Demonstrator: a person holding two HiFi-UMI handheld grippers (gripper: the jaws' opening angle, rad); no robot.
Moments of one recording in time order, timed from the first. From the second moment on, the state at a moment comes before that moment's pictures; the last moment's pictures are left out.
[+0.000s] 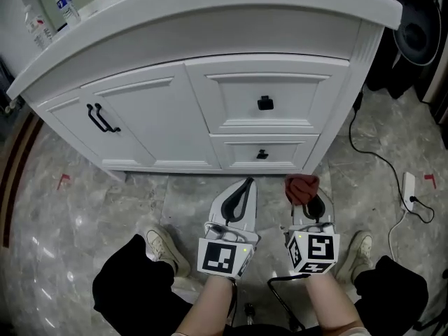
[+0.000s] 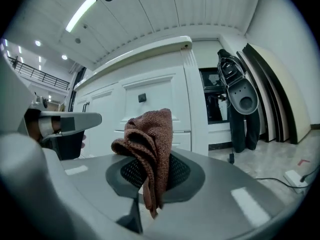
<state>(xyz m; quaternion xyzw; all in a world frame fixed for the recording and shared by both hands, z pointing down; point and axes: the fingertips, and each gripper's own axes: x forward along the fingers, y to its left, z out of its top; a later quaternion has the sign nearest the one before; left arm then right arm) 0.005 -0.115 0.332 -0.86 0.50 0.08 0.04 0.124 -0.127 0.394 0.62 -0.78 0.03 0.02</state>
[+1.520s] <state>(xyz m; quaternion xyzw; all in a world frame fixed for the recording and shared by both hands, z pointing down) -0.024 0.098 0.298 -0.86 0.51 0.07 0.02 0.091 0.094 0.331 0.60 -0.80 0.05 -0.03</state>
